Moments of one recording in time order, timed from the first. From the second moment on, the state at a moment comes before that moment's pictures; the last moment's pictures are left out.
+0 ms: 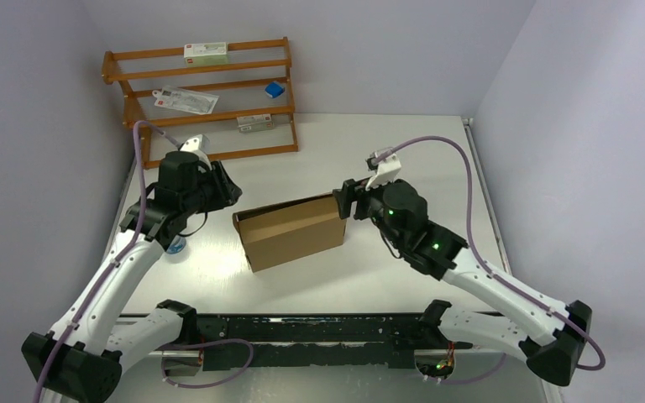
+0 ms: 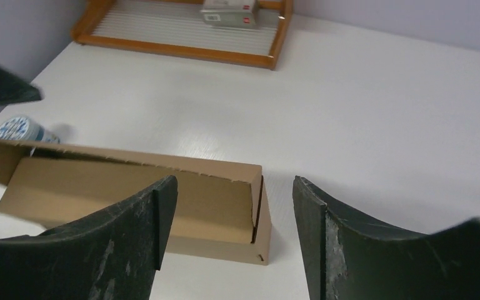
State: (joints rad) left arm -0.34 0.97 0.98 -0.57 0.00 -0.54; right arm 0.87 0.97 0.88 -0.14 0.41 0.23
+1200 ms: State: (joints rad) left arm -0.52 1.24 0.98 -0.45 0.11 -0.39; right arm 1.27 1.21 0.69 0.23 0.48 -0.50
